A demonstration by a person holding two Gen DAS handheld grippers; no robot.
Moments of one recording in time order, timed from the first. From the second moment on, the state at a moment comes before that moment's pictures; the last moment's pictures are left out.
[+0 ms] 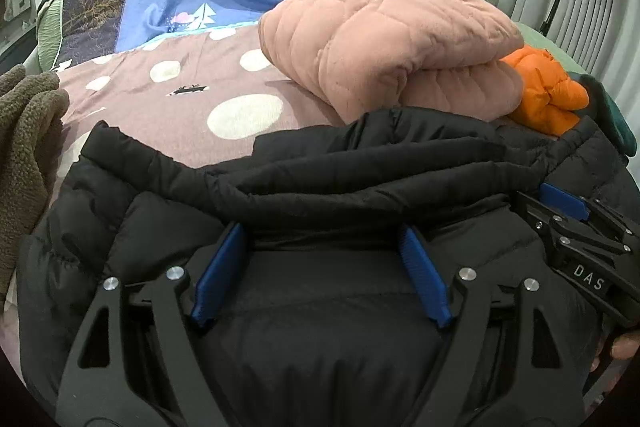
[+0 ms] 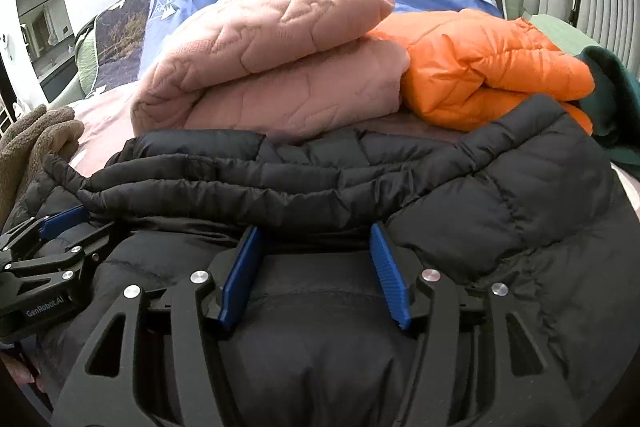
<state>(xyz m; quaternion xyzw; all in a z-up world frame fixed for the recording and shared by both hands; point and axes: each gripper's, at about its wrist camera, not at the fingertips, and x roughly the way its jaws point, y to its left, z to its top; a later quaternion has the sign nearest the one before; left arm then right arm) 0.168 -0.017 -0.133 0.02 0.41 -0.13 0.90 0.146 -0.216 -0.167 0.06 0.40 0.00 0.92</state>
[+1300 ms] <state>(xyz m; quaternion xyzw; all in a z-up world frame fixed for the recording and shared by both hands) 0.171 -0.025 -0.149 0.04 0.42 -0.12 0.90 0.153 -0.200 -0.175 0.02 0.41 -0.02 0.91</state>
